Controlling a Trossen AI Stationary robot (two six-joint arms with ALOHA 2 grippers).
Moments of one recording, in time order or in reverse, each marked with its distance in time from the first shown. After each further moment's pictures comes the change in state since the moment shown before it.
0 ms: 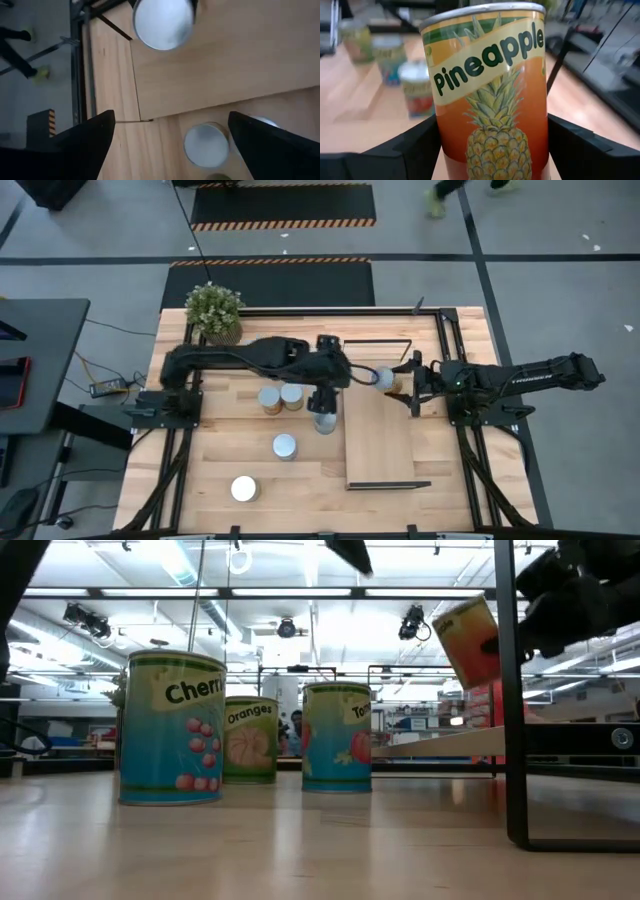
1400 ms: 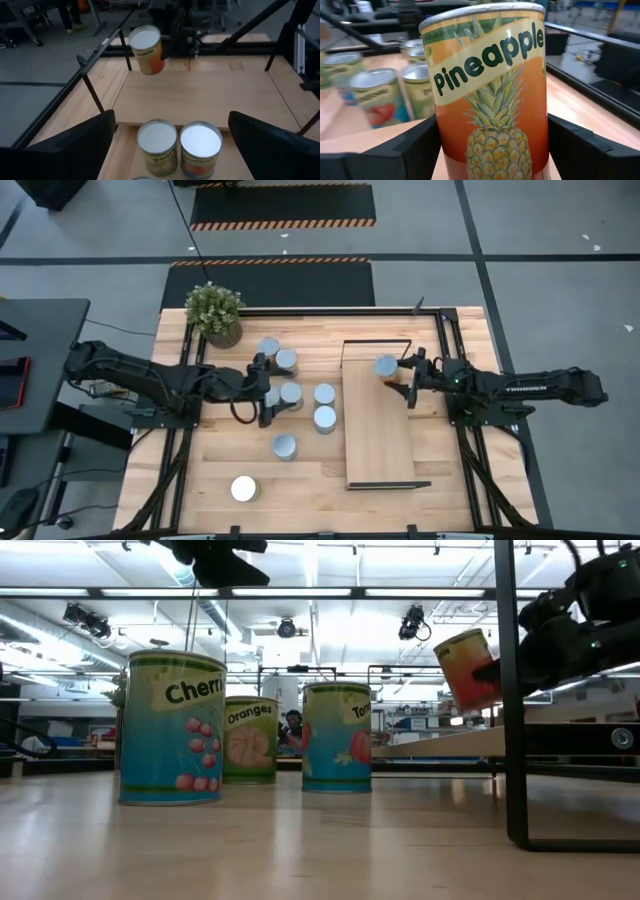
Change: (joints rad) left arm -0.116 -0.858 -1.366 1.085 -0.051 -0.327; right arm -0.205 -0.044 -0.211 0.262 -0.059 0.065
